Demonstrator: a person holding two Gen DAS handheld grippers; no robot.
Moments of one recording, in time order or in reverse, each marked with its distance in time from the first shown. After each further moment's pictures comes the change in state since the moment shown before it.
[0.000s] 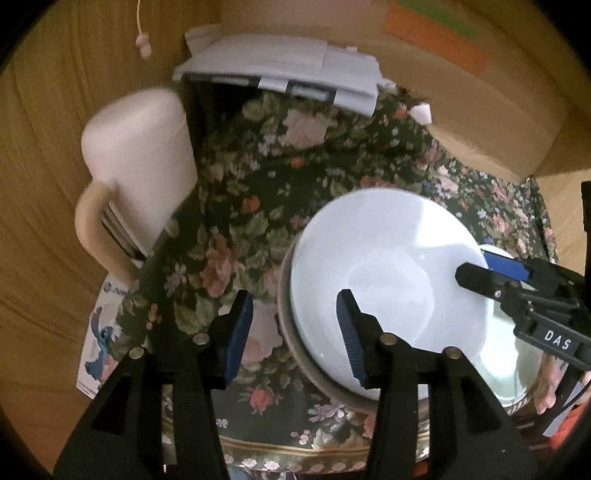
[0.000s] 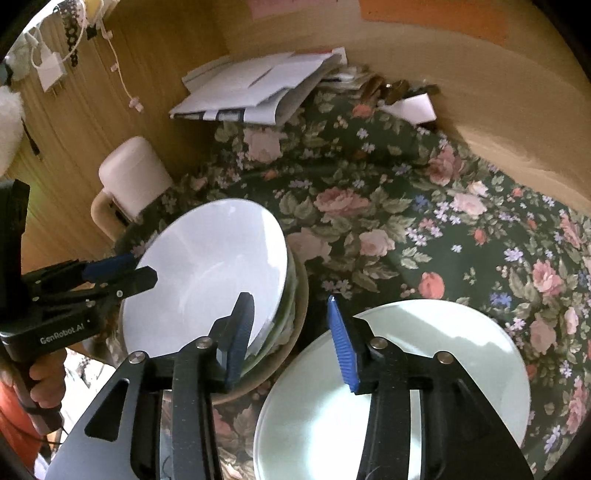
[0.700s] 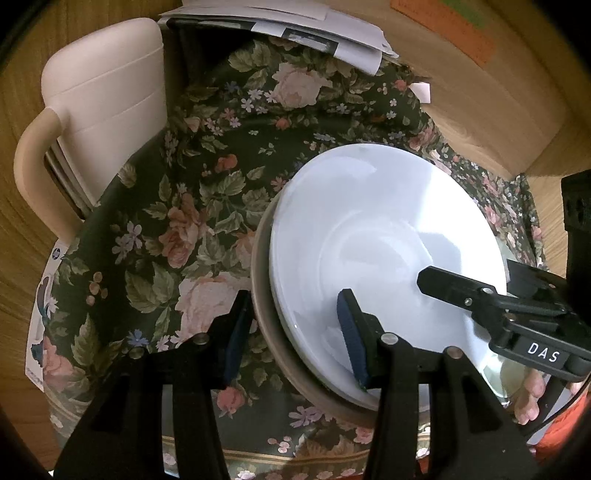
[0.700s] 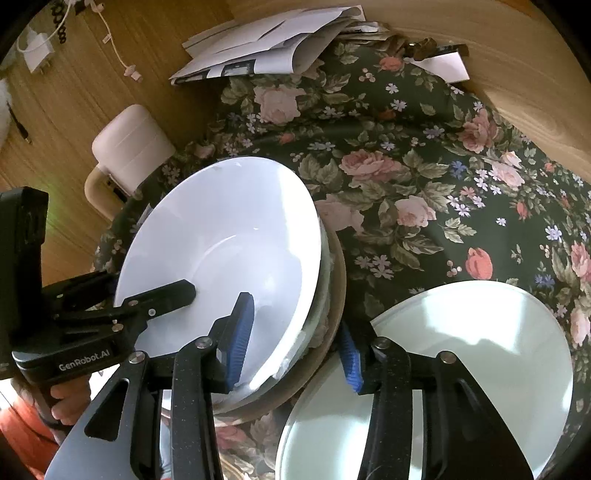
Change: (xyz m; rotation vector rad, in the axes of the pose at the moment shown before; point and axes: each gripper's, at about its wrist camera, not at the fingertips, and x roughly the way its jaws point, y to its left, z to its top) left arm 0.030 0.004 -0.010 -0.053 0.061 -0.115; right arm 0.031 0.009 -0.004 0.015 0.100 0.057
